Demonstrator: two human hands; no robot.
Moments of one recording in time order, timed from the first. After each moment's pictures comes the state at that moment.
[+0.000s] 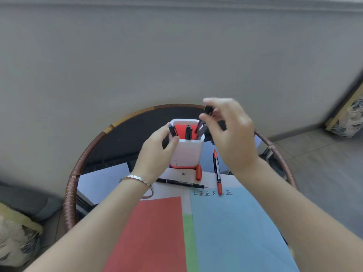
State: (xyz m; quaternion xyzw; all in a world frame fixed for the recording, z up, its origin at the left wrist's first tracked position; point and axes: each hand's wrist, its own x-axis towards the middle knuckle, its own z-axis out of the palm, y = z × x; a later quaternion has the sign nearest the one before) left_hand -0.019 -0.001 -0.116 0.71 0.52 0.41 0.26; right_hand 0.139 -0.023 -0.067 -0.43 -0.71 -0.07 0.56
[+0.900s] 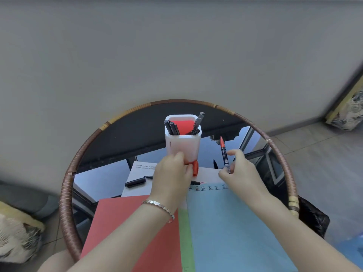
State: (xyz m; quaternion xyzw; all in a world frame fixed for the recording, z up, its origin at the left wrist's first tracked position) left_hand 0.022 -0.040 -0.153 0.74 0.59 0.31 0.12; right_hand 0.188 -0.058 -0.153 -0.71 -0.58 0.25 0.31
